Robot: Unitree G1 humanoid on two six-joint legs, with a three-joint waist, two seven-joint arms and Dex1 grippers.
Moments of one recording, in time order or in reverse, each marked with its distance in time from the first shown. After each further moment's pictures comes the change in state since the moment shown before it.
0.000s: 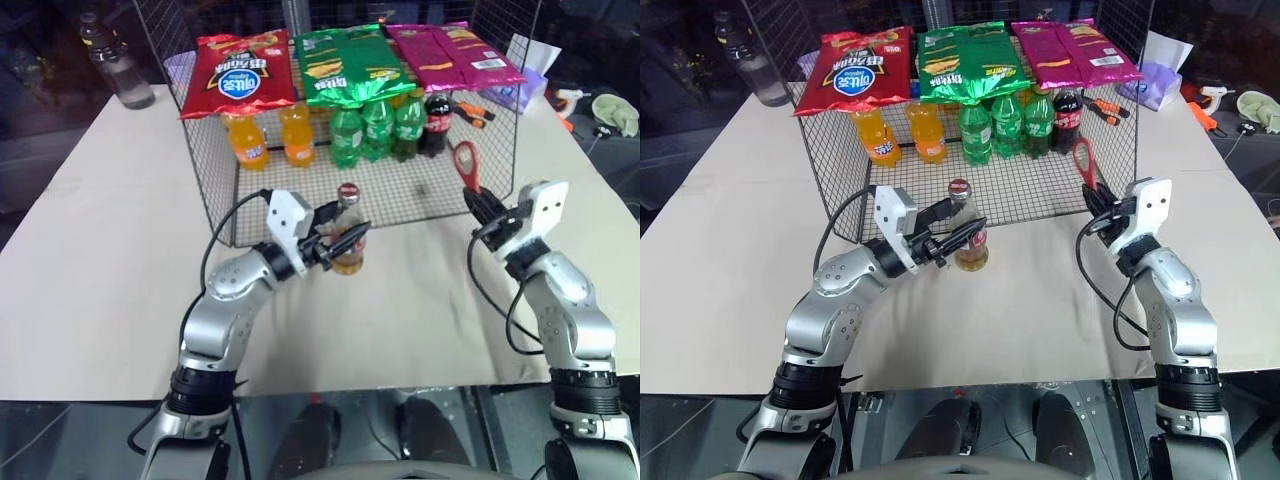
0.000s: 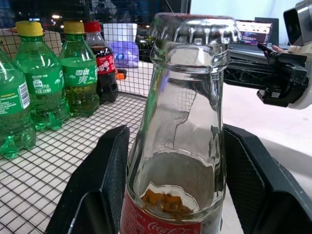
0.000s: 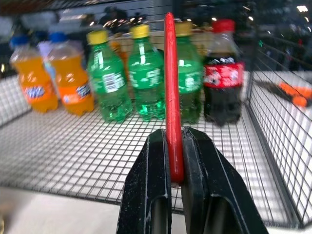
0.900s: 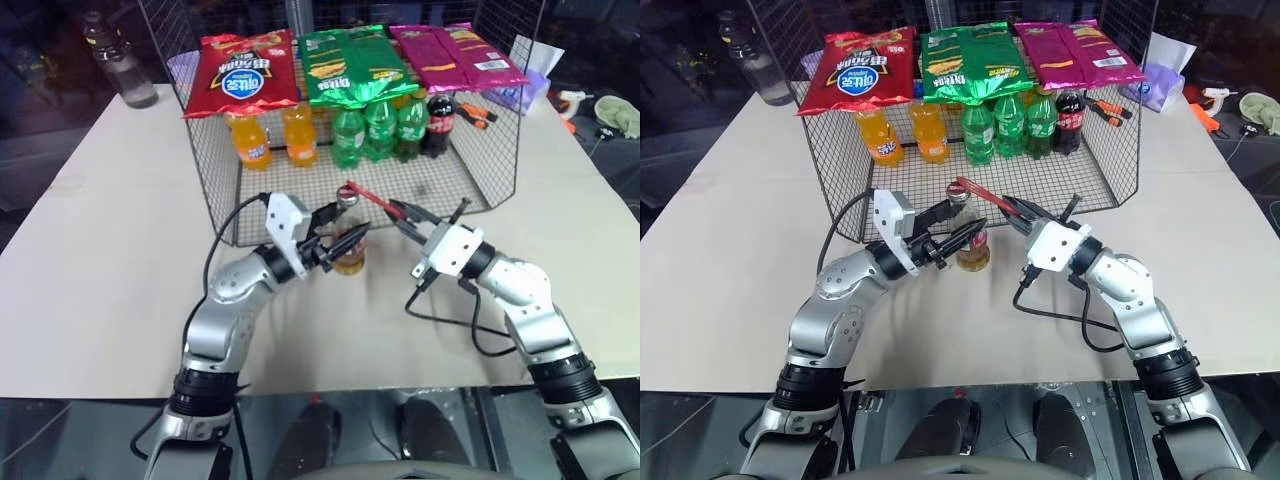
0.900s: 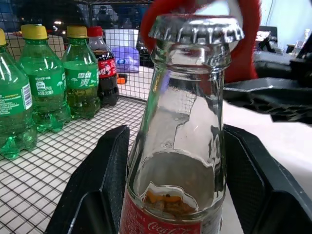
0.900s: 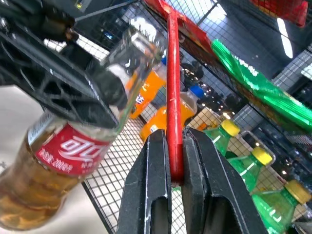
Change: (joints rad) left arm 0.014 -0.021 0.005 0.036 -0.010 -0.061 -0.025; right arm -0.068 -0.015 0.313 0.126 -0.462 -0.608 0.058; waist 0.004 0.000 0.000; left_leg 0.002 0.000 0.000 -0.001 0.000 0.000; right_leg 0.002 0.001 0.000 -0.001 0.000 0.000
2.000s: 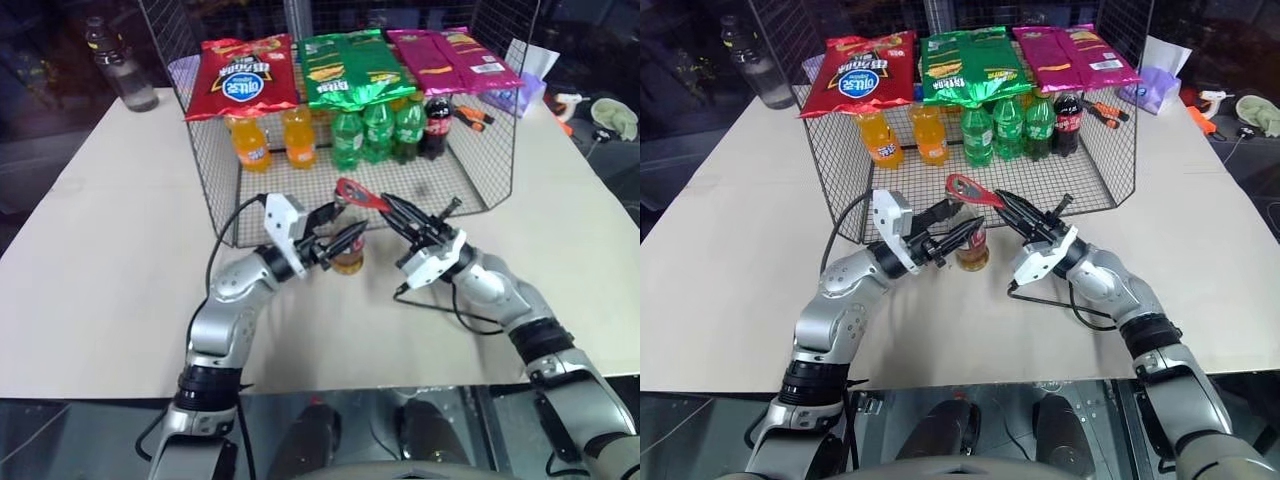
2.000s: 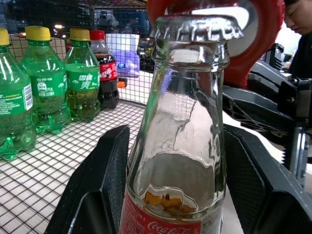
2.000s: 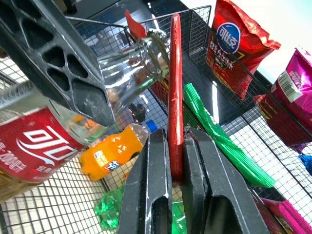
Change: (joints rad) left arm -0.013 -0.019 0.016 0.061 -0.009 -0.022 -0.025; right arm -0.225 0.015 0.050 0.537 -0.490 -0.591 -0.565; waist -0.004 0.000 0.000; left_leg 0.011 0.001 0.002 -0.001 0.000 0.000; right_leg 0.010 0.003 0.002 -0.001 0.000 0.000
